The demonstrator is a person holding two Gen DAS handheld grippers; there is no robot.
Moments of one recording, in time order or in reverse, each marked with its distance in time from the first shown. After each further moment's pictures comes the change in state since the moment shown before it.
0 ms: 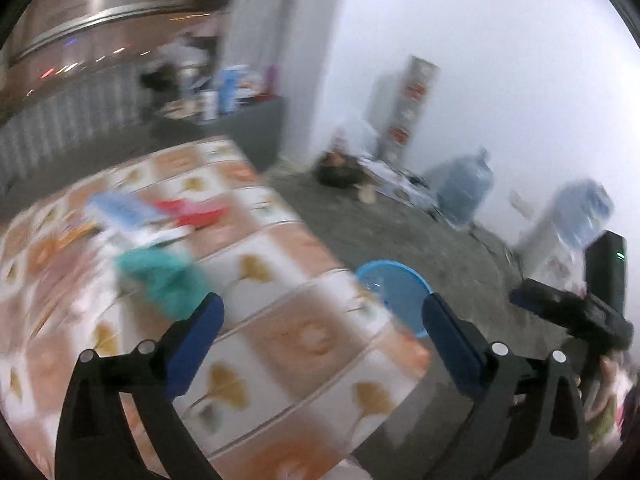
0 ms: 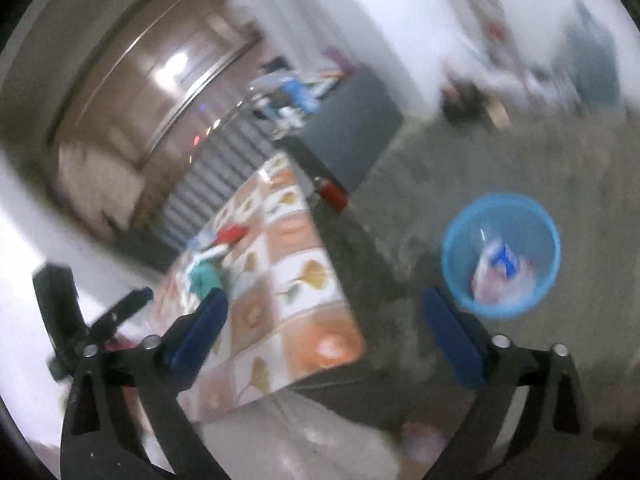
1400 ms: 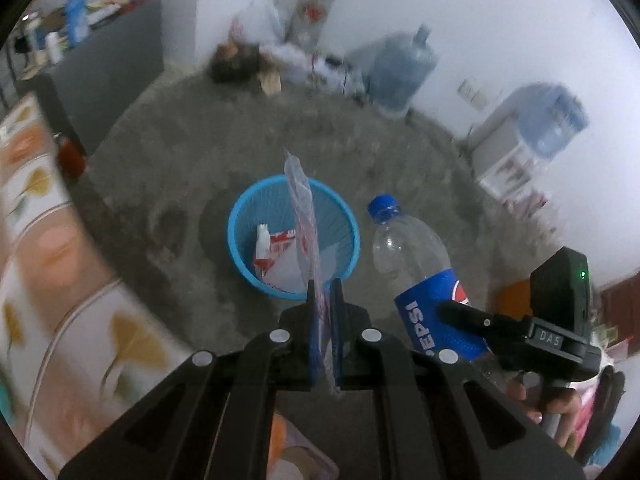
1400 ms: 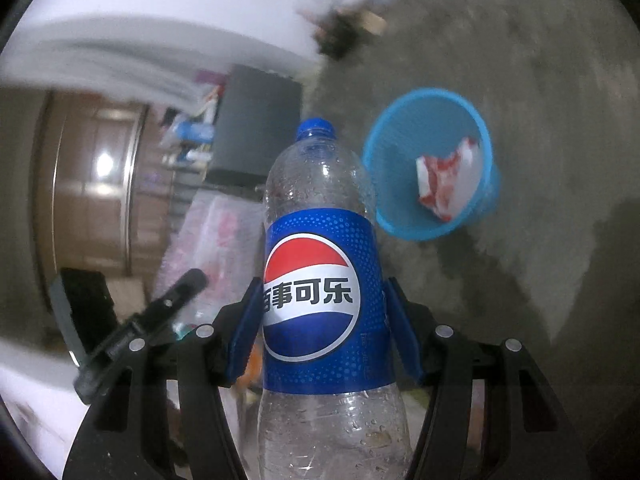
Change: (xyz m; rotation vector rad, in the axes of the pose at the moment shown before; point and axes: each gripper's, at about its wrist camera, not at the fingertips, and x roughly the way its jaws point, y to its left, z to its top) left arm 0.231 -0.196 0.028 0.193 0.503 -0.226; right arm 0.033 -0.192 -0.030 0.711 0.118 0.052
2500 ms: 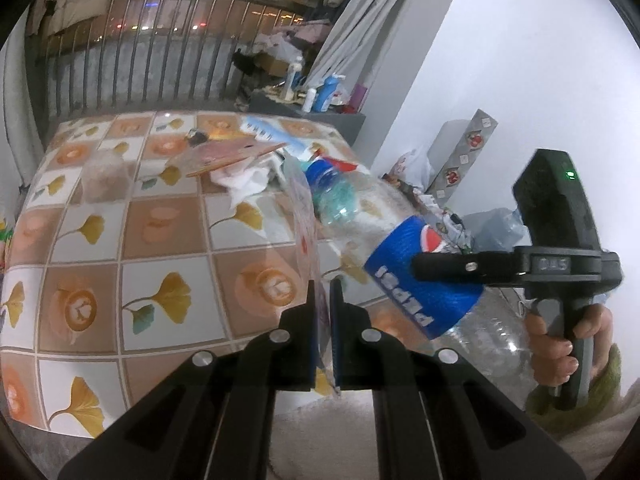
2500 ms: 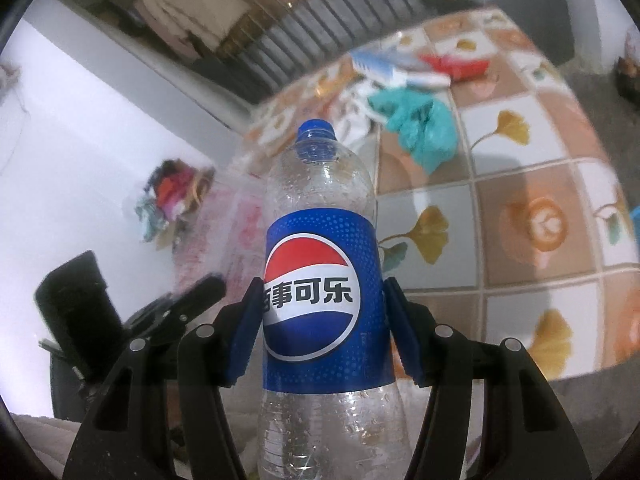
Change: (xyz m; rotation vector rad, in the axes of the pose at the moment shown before) left arm -0.273 0.157 -0.361 -0.442 -0.613 0.267; right arm 0.115 0.275 -0.260 -0.975 0.511 0.062
